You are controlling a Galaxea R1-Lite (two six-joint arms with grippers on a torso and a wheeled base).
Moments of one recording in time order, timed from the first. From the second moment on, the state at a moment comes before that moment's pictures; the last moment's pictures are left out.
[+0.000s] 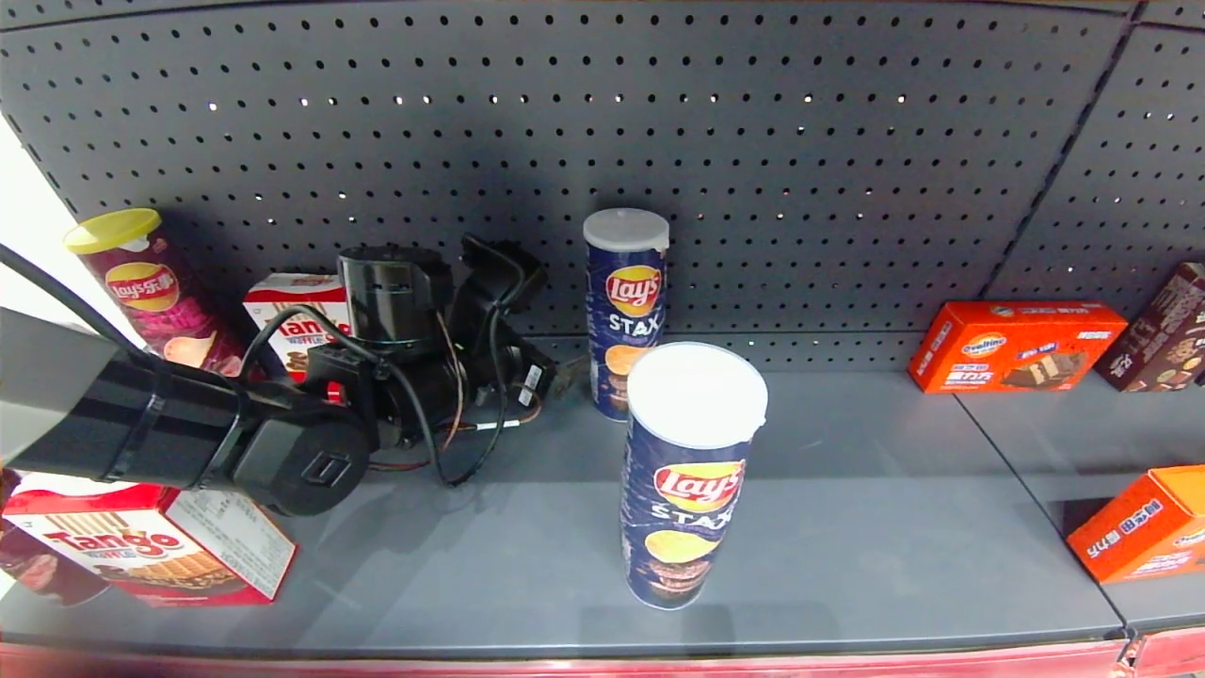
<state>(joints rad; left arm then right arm) -0.42 1.93 -1.06 -0.70 -0.01 0.35 0.31 0.00 0.00 0.00 -0.05 -0.02</state>
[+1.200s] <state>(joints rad) -0.44 1.62 -0.87 -0.70 -0.01 0.24 0.31 0.00 0.00 0.00 -0.05 -0.02</state>
